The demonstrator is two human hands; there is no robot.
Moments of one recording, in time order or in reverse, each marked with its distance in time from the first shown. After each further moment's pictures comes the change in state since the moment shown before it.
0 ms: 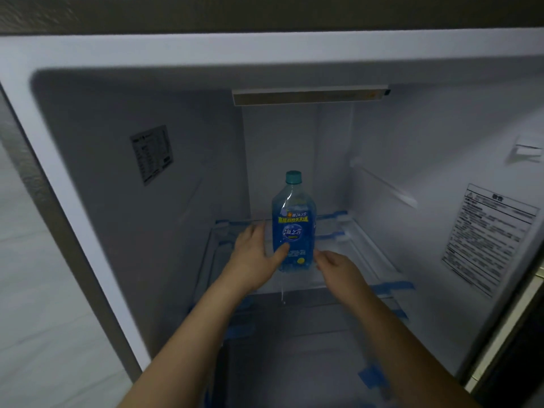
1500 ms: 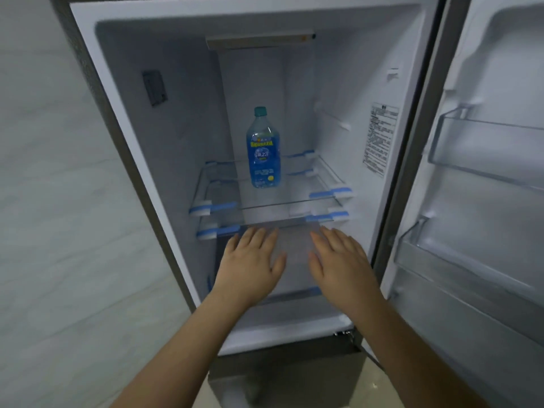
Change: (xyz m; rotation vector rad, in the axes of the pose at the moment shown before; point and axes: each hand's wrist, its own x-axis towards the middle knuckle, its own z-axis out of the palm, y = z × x) left_hand -0.249 0.043 0.049 0.642 -0.086 0.181; right_hand -0.262 0.042 -0.039 -0.756 0.180 -0.303
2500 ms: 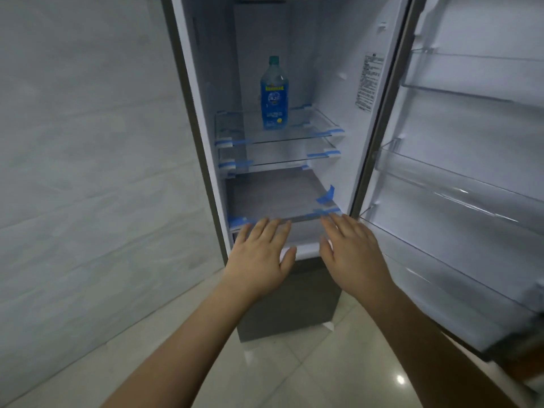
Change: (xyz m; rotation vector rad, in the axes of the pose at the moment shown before) left_hand -0.236 0.003 -0.016 -0.081 -0.026 0.155; right_hand -0.211 -0.097 -0.061 -0.097 -0.157 0.091
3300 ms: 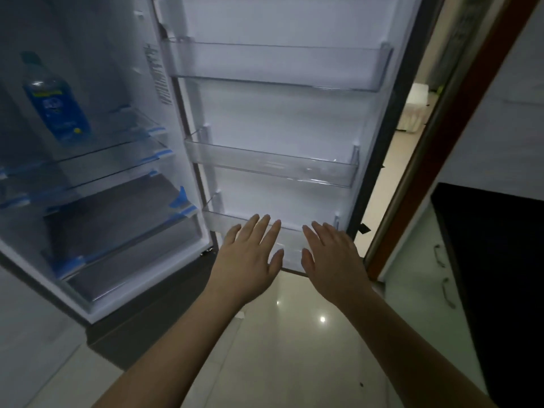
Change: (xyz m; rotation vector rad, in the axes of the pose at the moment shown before) left_hand 0.047 0.251 0.037 -0.020 0.027 0.504; right_hand -0.163 0.199 -0.044 -0.113 -0.014 0.470
